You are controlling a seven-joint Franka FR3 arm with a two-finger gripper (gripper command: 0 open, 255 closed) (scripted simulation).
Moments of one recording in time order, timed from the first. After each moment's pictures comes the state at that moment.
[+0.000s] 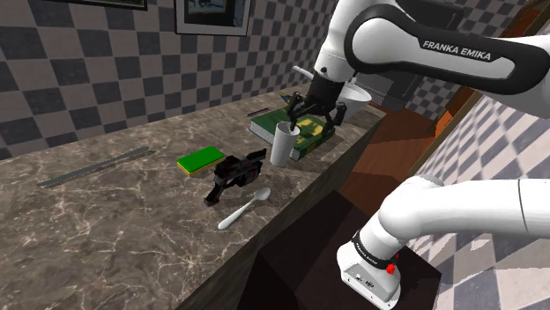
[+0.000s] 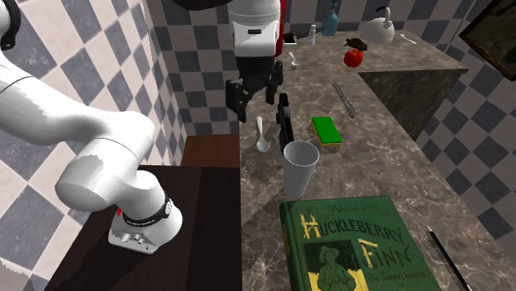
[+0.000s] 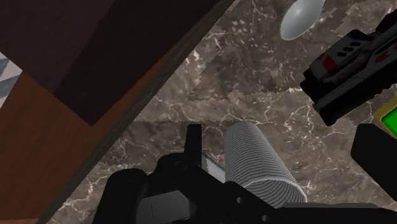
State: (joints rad) arm -0.09 -0.78 0.28 -2.43 0.21 1.69 0.83
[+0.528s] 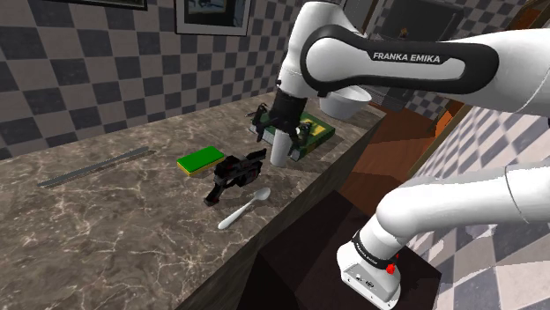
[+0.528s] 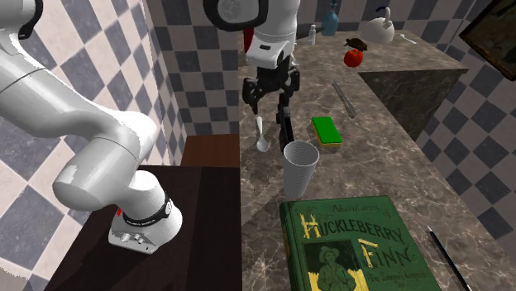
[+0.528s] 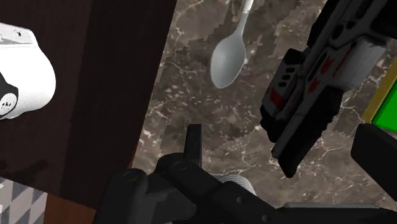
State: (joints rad) arm -0.16 -0.61 0.50 -2.41 0.37 1.85 1.29
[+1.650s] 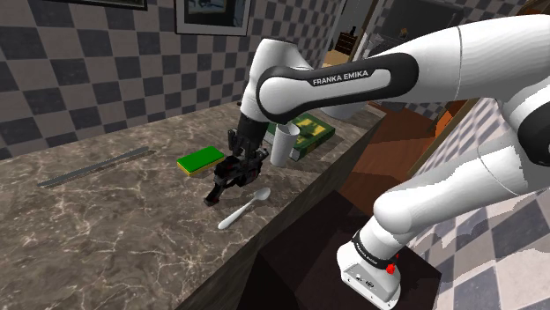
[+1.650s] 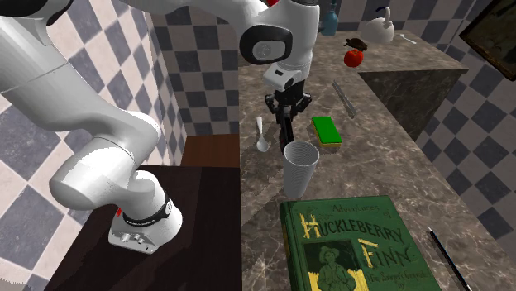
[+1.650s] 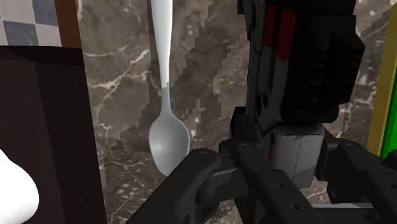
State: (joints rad) arm -0.27 -0.34 0.73 -2.38 0.42 2.14 1.69
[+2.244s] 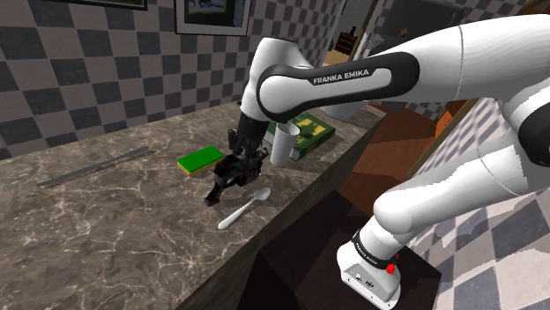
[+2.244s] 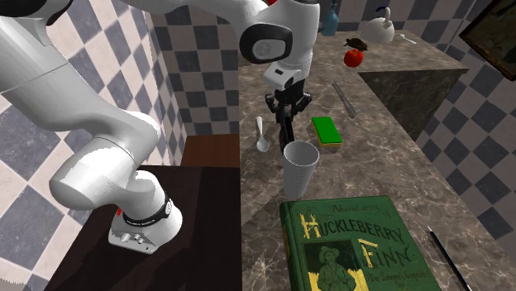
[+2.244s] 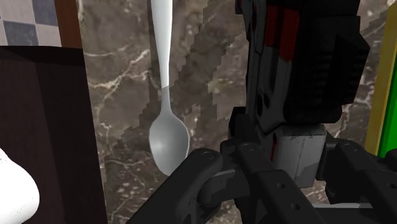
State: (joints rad) arm -0.27 -0.34 0.73 -2.38 0.42 2.14 1.69
